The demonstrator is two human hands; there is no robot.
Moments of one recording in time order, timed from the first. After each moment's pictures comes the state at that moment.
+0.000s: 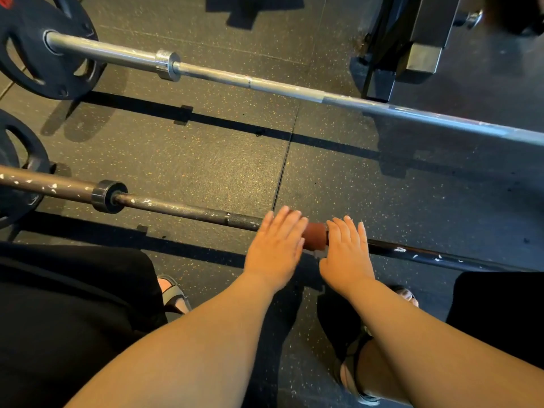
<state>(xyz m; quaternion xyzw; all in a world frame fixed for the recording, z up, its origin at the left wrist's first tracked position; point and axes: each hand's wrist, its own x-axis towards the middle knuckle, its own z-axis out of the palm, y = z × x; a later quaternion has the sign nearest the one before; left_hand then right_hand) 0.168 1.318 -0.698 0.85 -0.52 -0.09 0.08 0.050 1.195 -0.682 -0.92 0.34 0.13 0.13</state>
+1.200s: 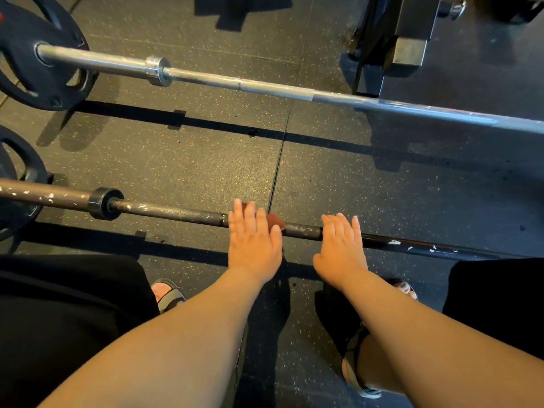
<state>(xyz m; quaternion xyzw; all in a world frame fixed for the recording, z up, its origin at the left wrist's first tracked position) 0.184 1.329 -0.691 0.91 -0.39 -0.14 0.03 0.052 1.193 -0.684 -0.92 0.34 0.13 0.14</state>
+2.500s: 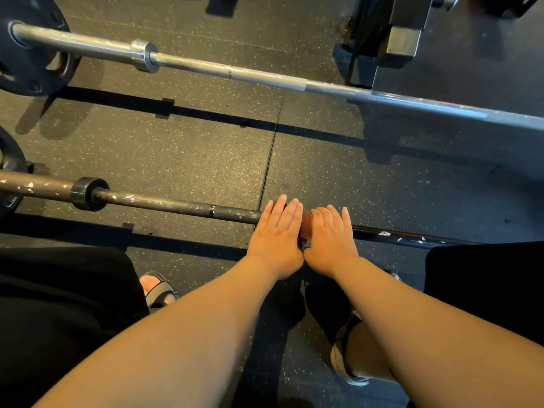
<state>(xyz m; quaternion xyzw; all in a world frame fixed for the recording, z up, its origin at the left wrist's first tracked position) 0.155 1.292 -0.686 0.82 -0.54 -0.19 -0.01 0.058 1.187 -0.679 -0.92 0.32 0.18 0.13</state>
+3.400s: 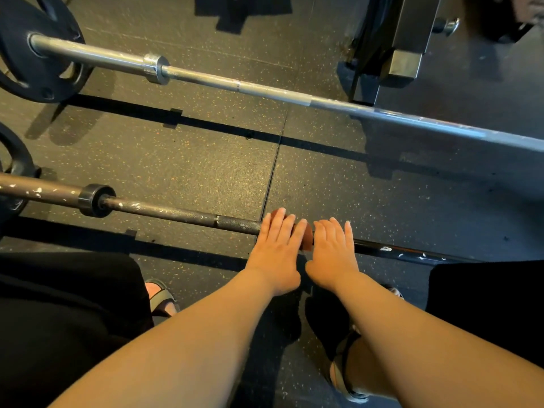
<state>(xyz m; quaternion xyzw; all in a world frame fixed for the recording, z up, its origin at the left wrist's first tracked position) 0.157 1.303 -0.677 0.82 -0.54 -0.21 -0.02 0.058 1.191 -0.675 -0.92 0.33 0.18 0.13</state>
